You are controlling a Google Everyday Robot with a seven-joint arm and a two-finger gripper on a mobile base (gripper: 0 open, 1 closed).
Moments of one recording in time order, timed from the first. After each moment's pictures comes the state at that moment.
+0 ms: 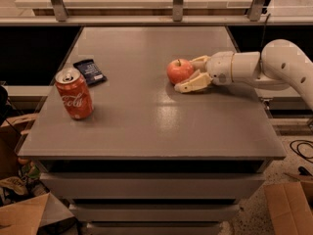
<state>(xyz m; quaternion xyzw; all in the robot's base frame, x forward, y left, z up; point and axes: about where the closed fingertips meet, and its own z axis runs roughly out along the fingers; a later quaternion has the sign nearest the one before) 0.681 -0.099 0.834 -0.49 0.65 0.27 0.52</state>
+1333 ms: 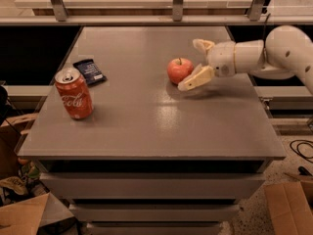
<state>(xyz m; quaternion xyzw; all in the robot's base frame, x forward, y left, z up) 0.673 -0.091 0.864 -0.51 0.63 0.28 0.51</state>
